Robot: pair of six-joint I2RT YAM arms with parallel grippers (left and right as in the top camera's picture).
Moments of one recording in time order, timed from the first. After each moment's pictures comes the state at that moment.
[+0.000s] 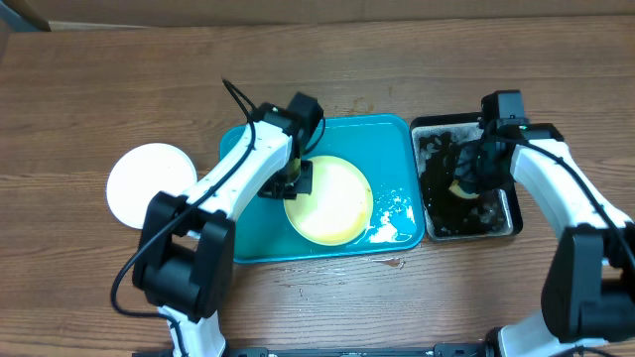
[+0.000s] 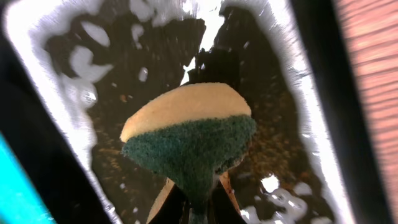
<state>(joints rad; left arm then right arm) -0.42 1.94 1.46 -1.17 -0.07 -0.41 0.03 1.74 1.14 -0.77 -0.01 0.35</state>
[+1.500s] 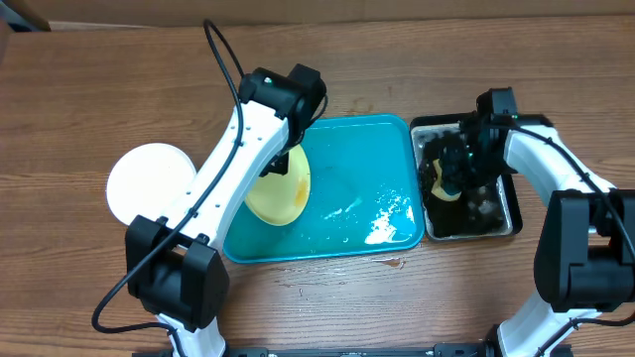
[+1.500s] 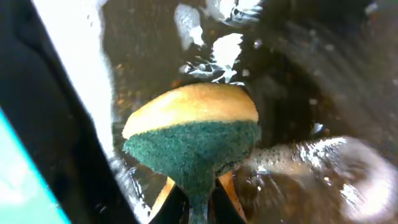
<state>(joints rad) -0.46 1.90 1.75 -1.54 -0.50 -0.47 0.01 1.88 1.20 -0.78 -0.24 0.23</state>
